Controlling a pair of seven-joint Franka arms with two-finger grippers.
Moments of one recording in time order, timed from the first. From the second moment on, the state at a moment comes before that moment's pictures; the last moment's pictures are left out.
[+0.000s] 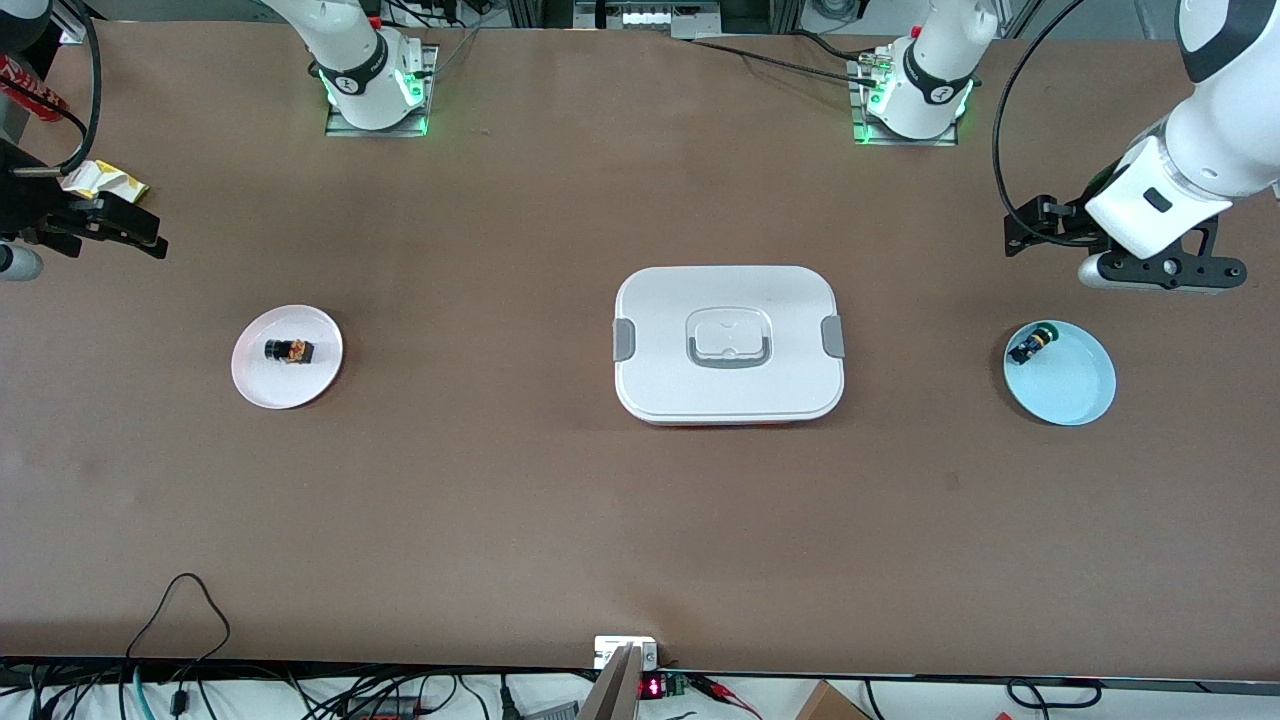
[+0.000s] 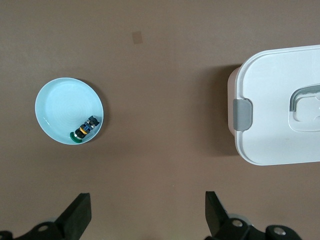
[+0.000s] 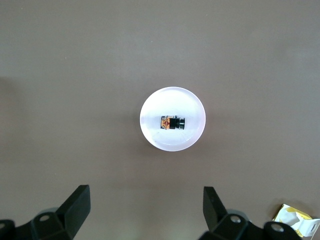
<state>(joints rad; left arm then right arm) -0.06 0.00 -0.05 -1.70 -0.01 1.58 -0.06 0.07 0.02 -0.11 -1.62 -0.01 1.59 -0.04</state>
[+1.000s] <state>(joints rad) -0.06 0.00 -0.05 -1.70 -0.01 1.58 -0.06 0.06 0.15 -0.12 -1.62 -0.02 1.50 -0.05</state>
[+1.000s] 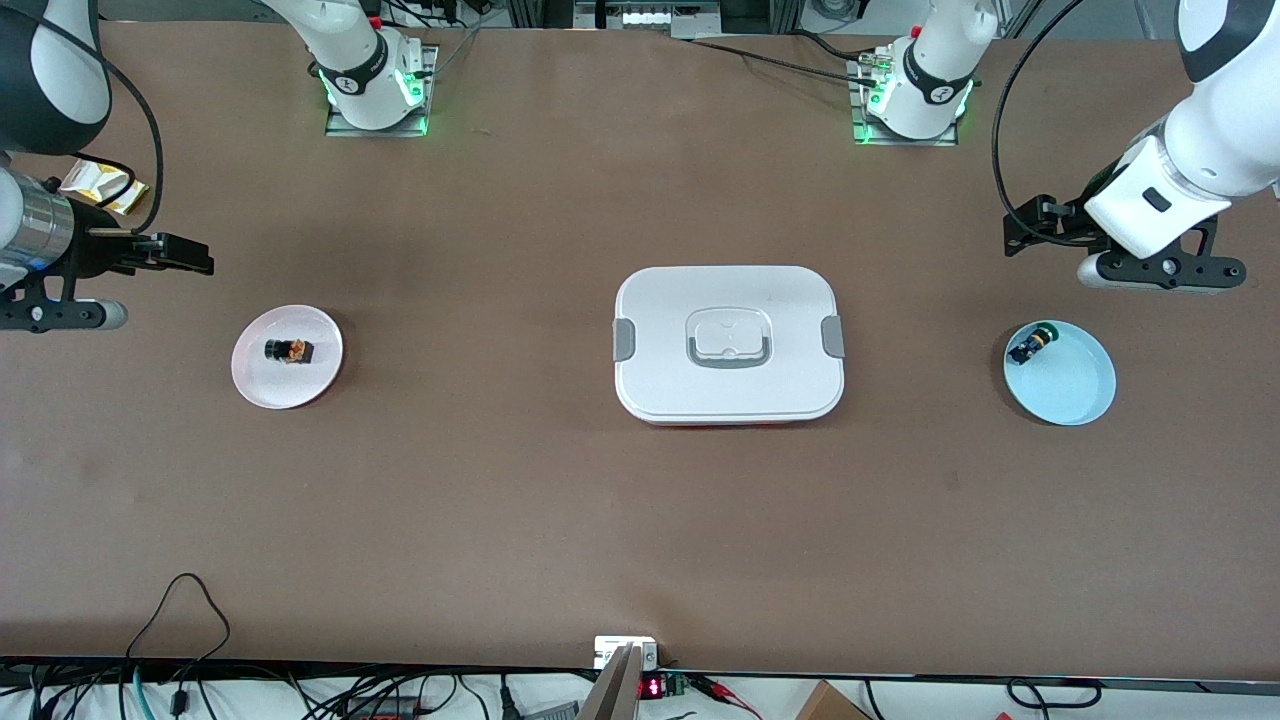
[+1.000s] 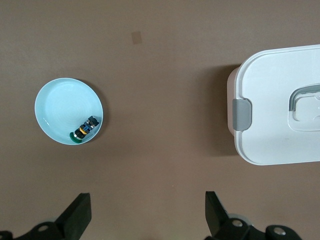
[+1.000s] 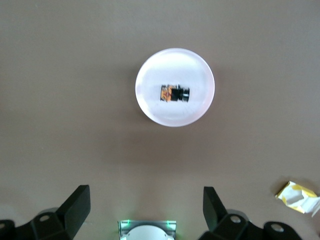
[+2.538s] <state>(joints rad) -0.06 0.00 -0.05 -1.70 -0.01 1.58 -0.06 0.05 0.37 -0.12 -1.68 -0.07 1.79 -0.06</state>
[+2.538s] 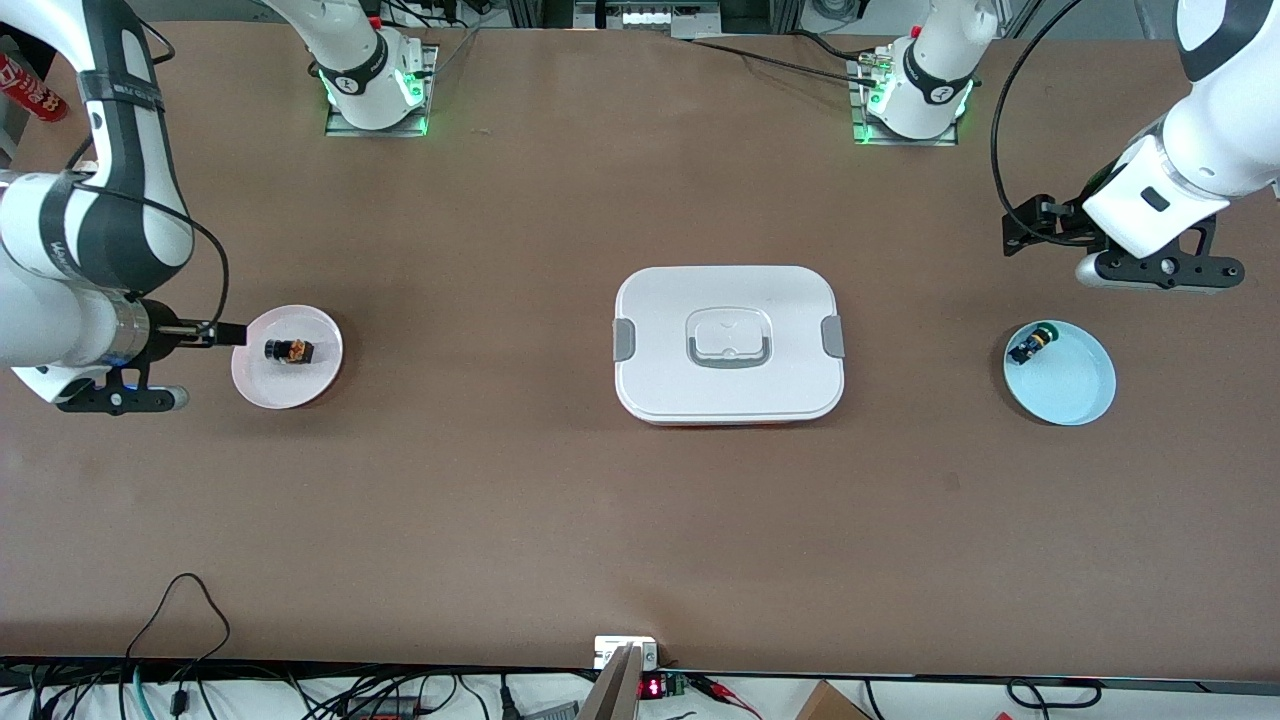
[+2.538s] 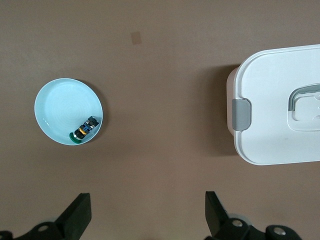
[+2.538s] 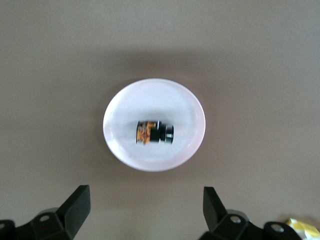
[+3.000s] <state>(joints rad) -0.06 0.00 -0.05 -1.70 -0.01 1.58 -0.06 0.00 0.37 -0.12 -1.96 -0.08 2.19 -0.06</state>
